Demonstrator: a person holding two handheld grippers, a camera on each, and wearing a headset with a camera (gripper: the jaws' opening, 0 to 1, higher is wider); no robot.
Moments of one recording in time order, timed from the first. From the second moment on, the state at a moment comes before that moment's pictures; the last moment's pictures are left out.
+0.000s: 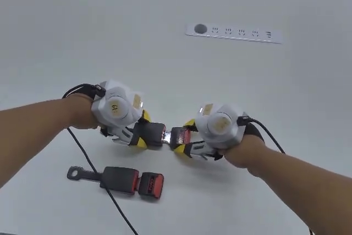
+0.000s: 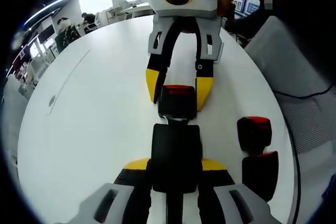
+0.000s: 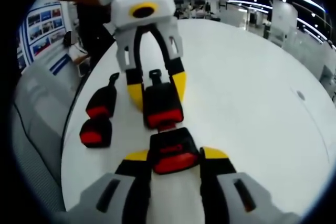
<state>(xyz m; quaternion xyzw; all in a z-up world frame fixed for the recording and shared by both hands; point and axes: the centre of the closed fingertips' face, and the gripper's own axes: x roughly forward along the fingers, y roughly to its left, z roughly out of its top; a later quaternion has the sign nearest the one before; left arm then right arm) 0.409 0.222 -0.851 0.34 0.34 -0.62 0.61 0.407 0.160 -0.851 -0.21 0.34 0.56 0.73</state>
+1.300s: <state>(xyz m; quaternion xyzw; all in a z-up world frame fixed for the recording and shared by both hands) 0.410 0.223 -0.850 0.29 0.34 -0.61 0.65 0.395 0.080 -0.852 -0.20 0.33 0.54 0.75</state>
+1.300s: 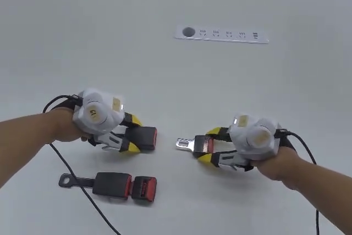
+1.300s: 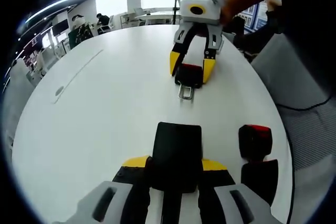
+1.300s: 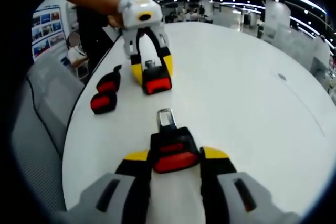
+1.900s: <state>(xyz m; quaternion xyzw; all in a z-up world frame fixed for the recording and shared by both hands) 0.410 0.223 -0.850 0.28 0.34 -0.61 0.66 0.389 0.033 -0.849 -0.19 0.34 0.53 0.75</state>
